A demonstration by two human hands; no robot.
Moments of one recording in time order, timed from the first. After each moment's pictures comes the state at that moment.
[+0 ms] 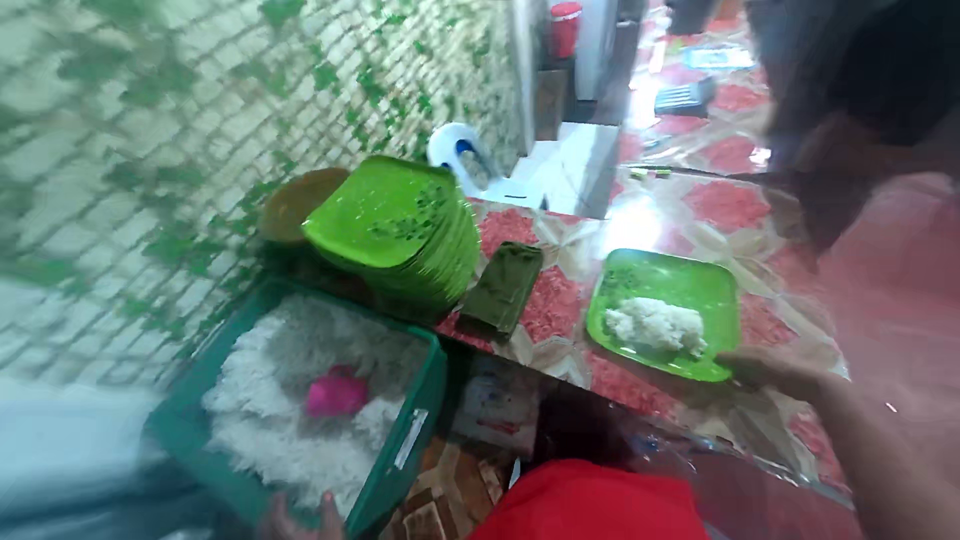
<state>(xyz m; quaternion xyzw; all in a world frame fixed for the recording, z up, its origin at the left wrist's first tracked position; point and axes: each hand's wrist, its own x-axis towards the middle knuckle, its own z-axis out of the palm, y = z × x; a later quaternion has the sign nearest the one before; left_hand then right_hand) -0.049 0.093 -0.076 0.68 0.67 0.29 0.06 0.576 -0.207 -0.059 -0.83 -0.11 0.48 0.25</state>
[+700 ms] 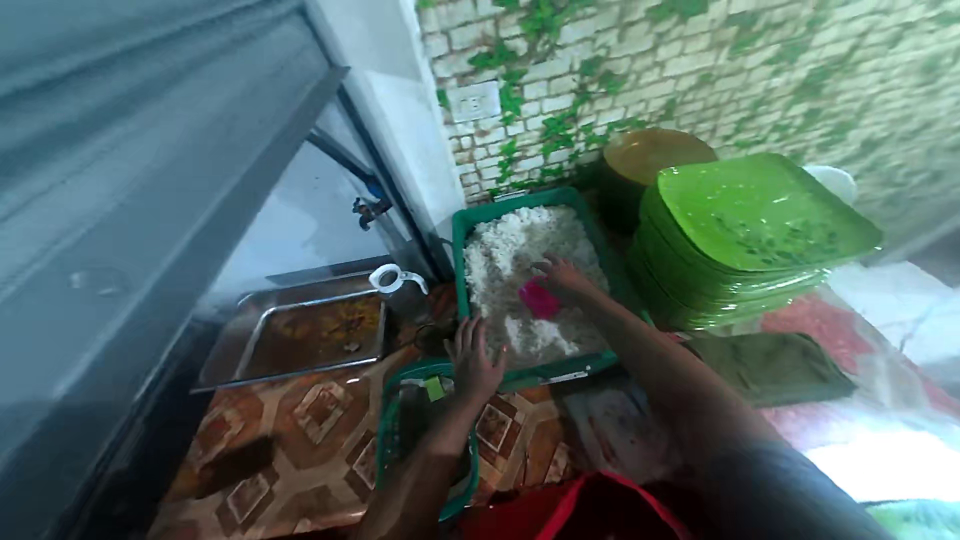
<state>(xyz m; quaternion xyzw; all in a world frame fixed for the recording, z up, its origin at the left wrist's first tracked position) -0.044 0.093 -0.076 0.61 0.74 0.28 0.05 0.135 0.321 -0.047 -0.45 -0.85 0.26 0.09</state>
